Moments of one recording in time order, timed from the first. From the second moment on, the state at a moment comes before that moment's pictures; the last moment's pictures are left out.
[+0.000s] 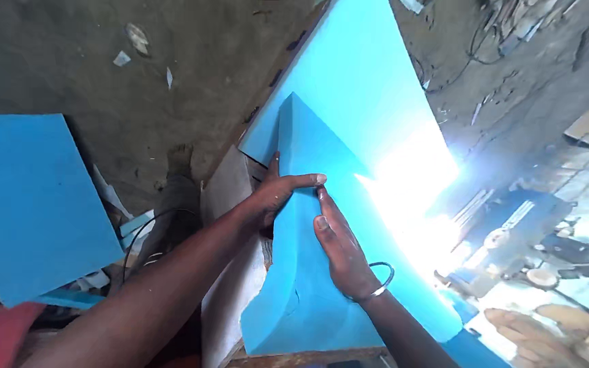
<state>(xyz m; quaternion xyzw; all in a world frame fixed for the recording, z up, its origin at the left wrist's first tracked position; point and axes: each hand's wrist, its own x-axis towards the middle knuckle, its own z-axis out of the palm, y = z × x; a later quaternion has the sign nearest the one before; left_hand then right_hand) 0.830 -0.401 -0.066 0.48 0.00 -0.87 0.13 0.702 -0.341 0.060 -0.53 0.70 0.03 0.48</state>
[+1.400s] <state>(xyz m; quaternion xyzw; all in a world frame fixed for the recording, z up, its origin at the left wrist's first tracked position) 0.838 -0.423 -0.135 0.49 0.07 -0.86 0.09 0.700 -0.349 0.054 -0.57 0.58 0.11 0.58</state>
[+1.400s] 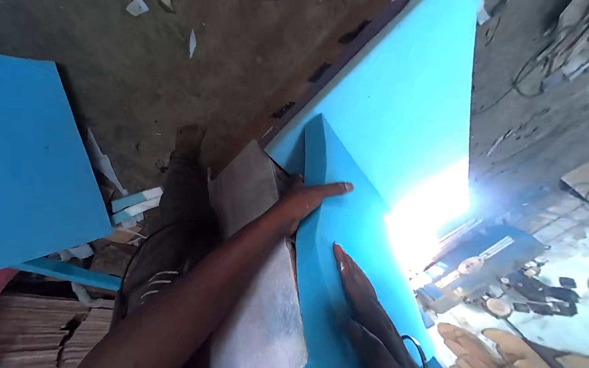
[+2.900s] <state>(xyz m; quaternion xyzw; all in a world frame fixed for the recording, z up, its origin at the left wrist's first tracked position) 0.837 -0.456 -0.257 0.56 -0.13 -0.82 0.05 0.679 -0.381 -0.092 -0.51 0.63 0.25 0.53</state>
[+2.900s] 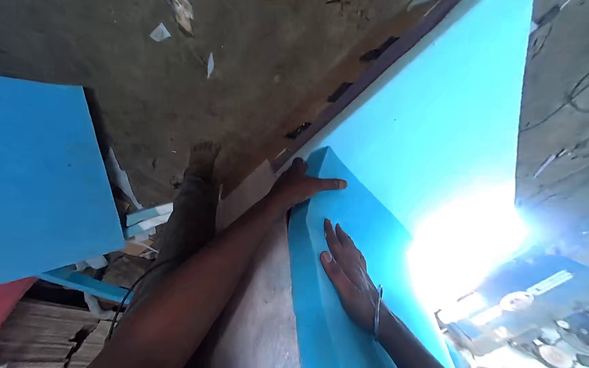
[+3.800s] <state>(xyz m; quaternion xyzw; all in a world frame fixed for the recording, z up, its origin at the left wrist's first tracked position) 0.855 -0.446 -0.265 0.62 -0.40 -0.67 -0.05 0.674 -0.410 -0.211 -0.57 0.63 0.27 0.45</state>
